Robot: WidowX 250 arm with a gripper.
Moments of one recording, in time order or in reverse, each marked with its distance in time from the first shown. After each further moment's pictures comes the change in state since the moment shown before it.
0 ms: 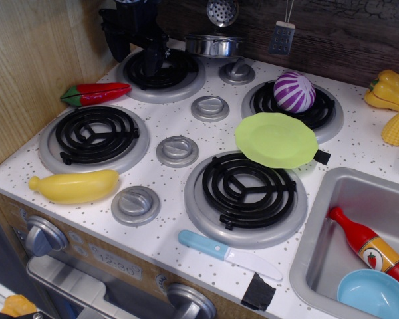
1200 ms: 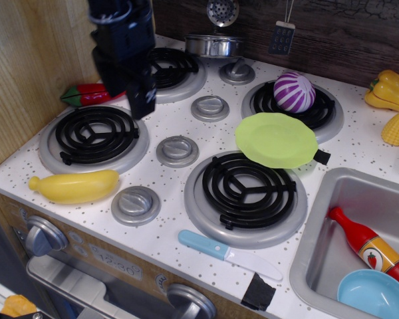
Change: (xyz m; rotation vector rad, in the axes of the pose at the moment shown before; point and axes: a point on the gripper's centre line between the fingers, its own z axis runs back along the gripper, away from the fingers) arm -0.110 -0.067 0.058 -0.116 0.048 -0.387
